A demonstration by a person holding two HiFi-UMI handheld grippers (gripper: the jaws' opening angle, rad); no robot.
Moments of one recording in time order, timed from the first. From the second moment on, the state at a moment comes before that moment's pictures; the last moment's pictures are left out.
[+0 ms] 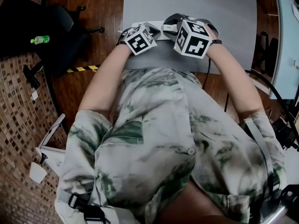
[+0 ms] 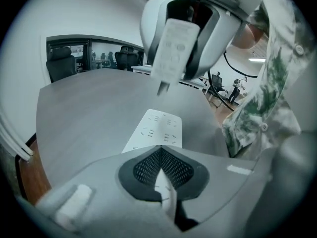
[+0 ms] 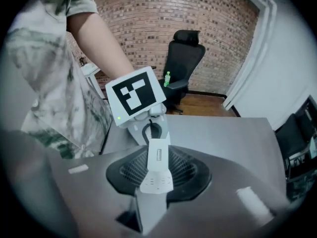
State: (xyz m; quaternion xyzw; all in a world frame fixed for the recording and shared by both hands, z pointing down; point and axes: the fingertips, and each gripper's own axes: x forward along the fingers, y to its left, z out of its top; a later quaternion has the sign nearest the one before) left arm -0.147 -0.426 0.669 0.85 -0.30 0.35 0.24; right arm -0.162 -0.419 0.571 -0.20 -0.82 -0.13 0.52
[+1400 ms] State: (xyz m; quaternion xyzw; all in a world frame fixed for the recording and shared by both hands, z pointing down) left arm -0.046 -0.143 0.443 0.91 -0.36 0.10 0.17; right arm 0.085 -0.131 0.464 0.18 -0.93 0.02 0.31
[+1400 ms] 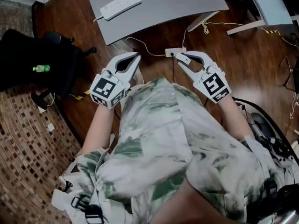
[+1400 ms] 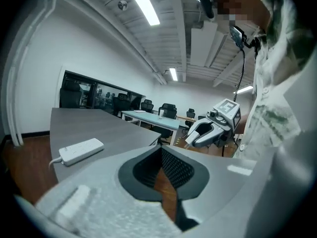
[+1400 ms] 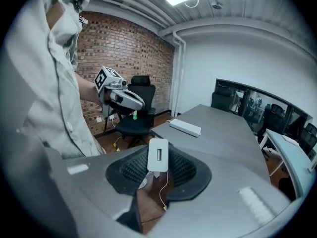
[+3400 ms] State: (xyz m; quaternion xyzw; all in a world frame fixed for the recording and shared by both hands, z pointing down) left arm 0.021 0.268 0.342 0.92 -0.35 0.04 0.16; right arm 0.082 0.249 0.365 0.15 -0.97 -0.01 0.19
